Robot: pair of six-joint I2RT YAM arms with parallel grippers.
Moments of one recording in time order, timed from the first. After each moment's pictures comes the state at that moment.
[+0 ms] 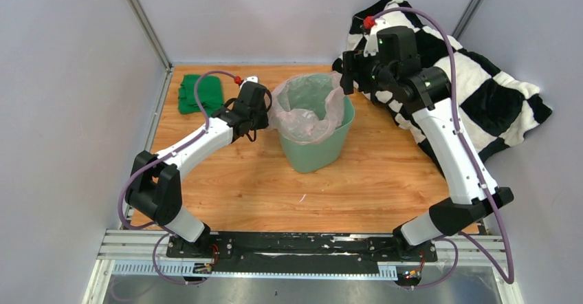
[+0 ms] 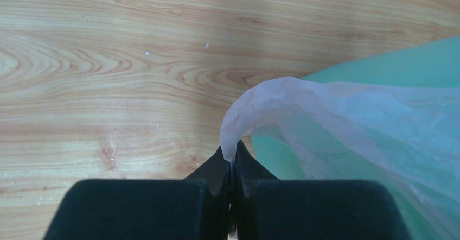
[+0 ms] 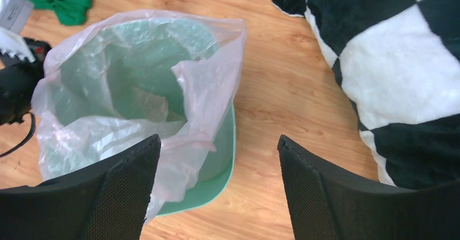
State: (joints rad) left arm -0.50 1.55 1.16 -0.36 -0.24 -0.56; right arm 0.45 1.49 1.94 -0.98 0.07 0.14
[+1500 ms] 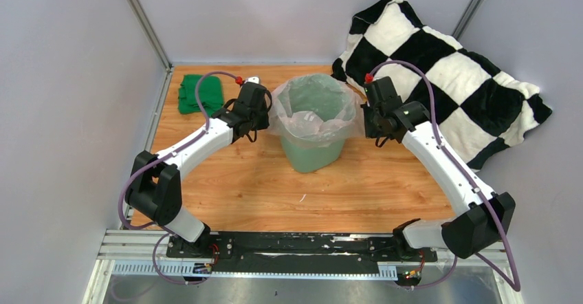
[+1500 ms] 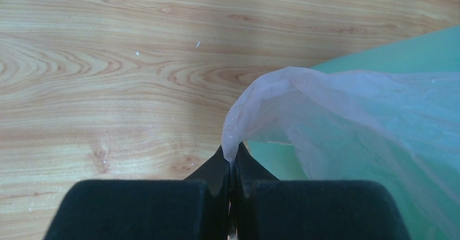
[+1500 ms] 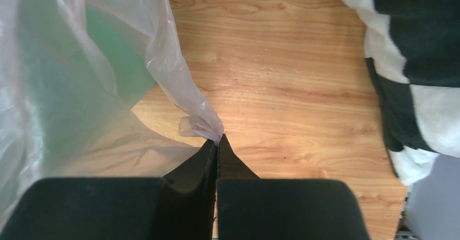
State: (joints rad) left arm -0.50 1.54 1.15 -0.34 -0.21 -0.55; right arm 0.45 1.31 1.35 -0.97 0.31 0.22
